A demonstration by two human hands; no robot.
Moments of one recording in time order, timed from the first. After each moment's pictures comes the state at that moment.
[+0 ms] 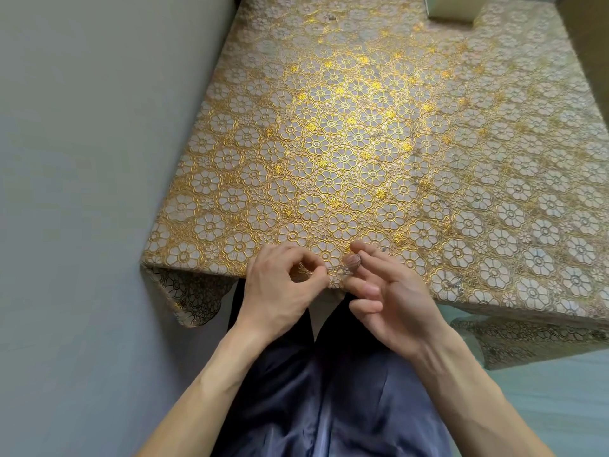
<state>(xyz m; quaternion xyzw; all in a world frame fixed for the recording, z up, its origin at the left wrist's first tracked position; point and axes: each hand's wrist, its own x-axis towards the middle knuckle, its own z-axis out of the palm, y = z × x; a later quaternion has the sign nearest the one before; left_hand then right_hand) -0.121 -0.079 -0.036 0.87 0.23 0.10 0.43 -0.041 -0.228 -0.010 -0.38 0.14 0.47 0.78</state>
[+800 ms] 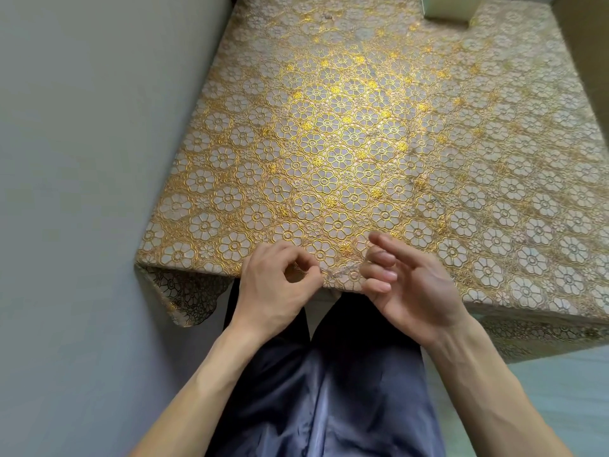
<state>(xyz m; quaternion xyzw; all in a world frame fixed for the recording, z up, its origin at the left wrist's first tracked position) -0.121 -0.078 -0.039 0.87 0.23 0.11 0.42 -0.021 -0.242 0.001 -0.36 0.15 0.45 0.80</state>
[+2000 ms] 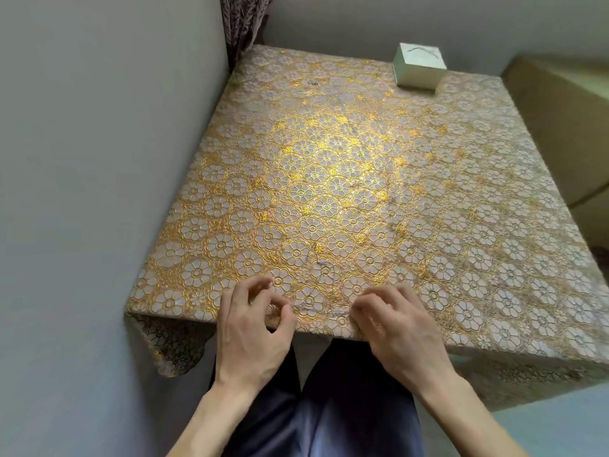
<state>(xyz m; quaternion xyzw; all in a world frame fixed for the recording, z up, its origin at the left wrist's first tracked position) -0.128 -0.073 -0.058 0.89 0.26 0.20 0.33 -0.013 -0.274 -0.042 -0.89 -0.40 -0.10 0.20</state>
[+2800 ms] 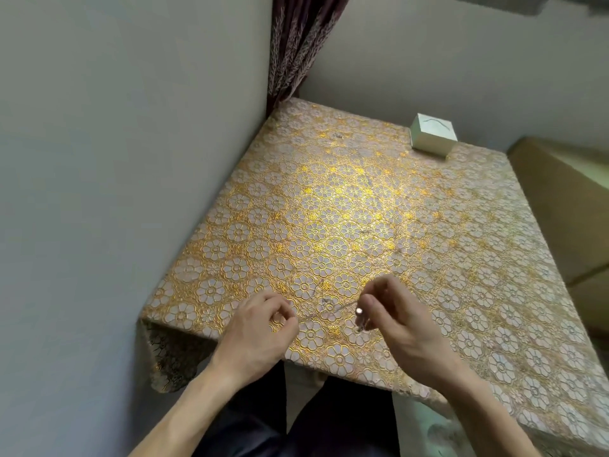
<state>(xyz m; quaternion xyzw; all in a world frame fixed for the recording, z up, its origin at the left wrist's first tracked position) -0.112 -0.052 -0.013 0.88 0.23 0.07 0.42 0.015 -0.240 0.046 -0.77 -0.30 0.23 0.50</state>
